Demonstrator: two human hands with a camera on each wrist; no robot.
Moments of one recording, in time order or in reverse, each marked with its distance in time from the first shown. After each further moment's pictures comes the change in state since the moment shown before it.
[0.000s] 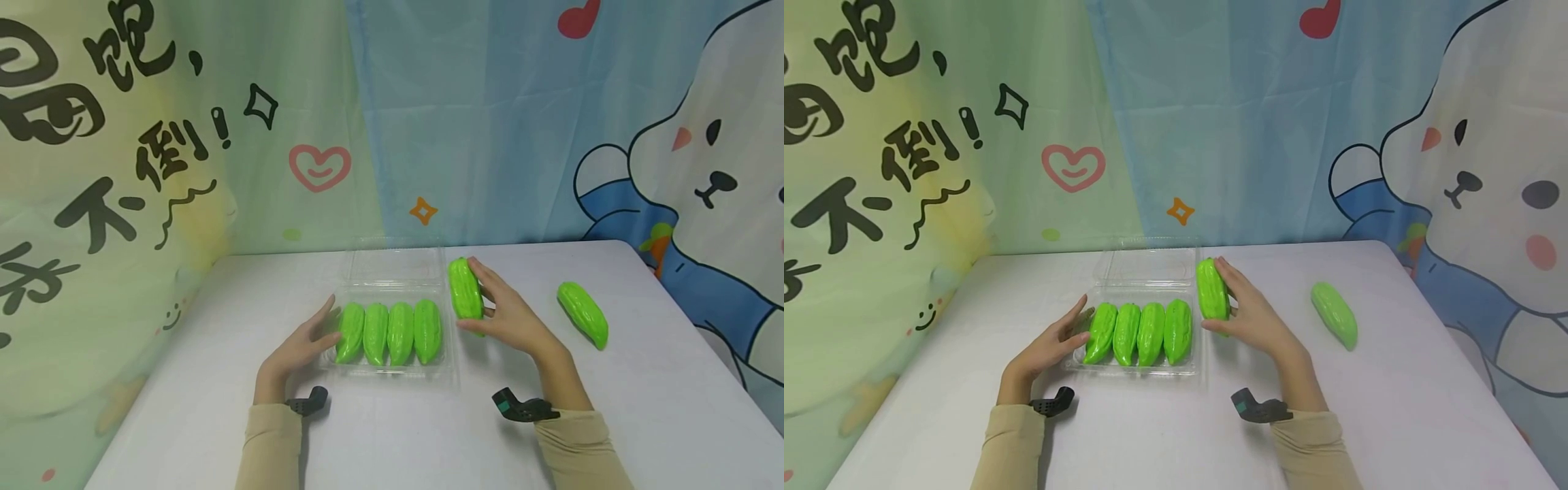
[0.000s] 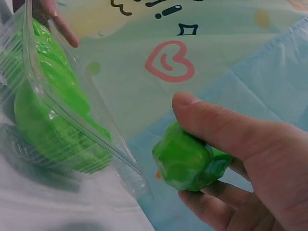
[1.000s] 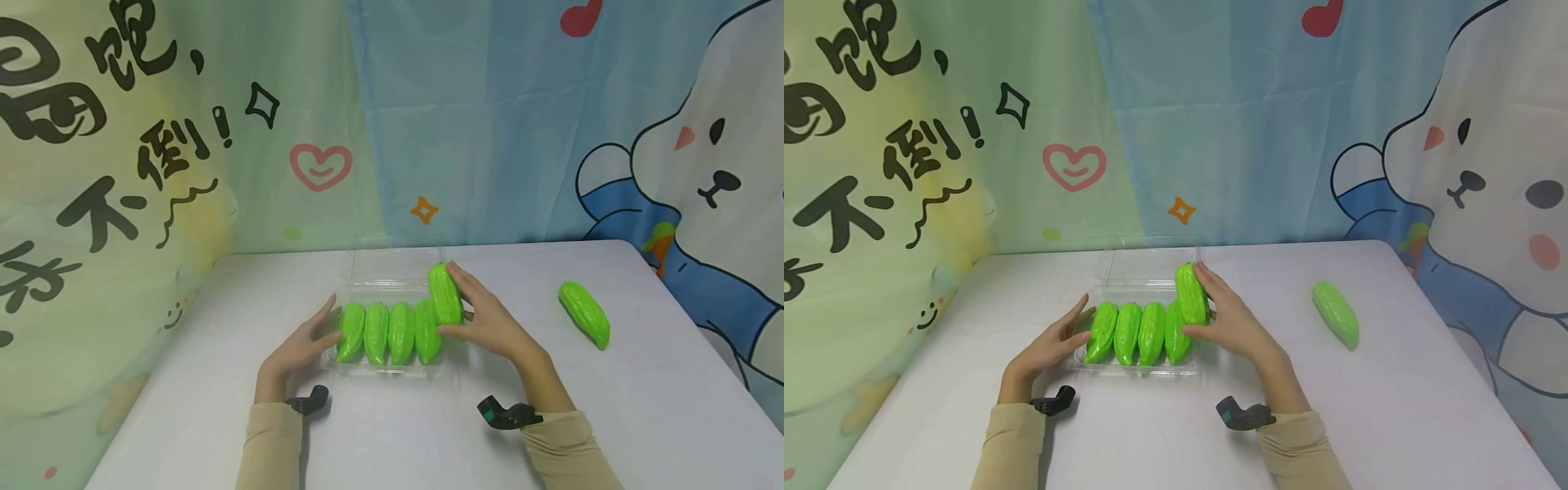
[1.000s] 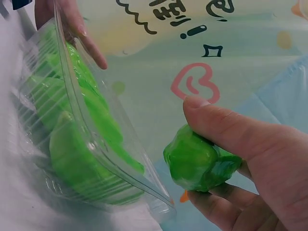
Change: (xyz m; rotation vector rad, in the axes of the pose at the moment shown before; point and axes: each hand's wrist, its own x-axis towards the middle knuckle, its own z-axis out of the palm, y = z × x) left_hand 0.000 0.001 0.000 0.011 -0.003 -0.013; right_hand 0.008 -0.019 0.025 0.002 -0.032 -0.029
